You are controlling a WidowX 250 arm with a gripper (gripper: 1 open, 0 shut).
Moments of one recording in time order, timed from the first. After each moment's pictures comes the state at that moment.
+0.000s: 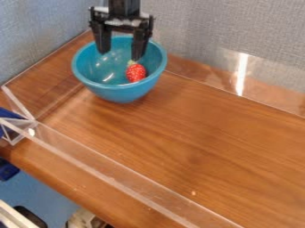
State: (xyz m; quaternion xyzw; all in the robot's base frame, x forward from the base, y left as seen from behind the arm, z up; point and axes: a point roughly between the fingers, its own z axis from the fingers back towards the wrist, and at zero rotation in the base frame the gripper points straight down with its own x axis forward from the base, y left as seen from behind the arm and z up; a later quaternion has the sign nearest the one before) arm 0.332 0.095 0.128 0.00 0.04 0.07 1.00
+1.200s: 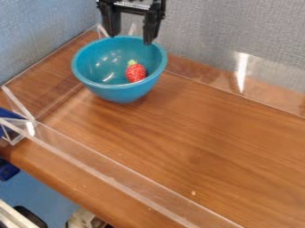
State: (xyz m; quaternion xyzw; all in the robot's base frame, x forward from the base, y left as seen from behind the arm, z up) arm 0.337 0.083 0.139 0.00 0.00 0.08 1.00
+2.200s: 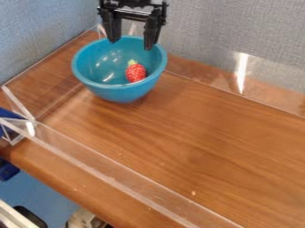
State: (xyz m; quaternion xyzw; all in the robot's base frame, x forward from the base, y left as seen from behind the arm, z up) arm 0.336 0.083 0.133 0.00 0.01 0.09 1.00
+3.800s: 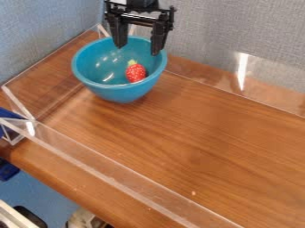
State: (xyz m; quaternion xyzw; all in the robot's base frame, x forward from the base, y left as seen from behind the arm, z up) arm 0.337 0.072 0.128 0.00 0.02 0.08 1.00
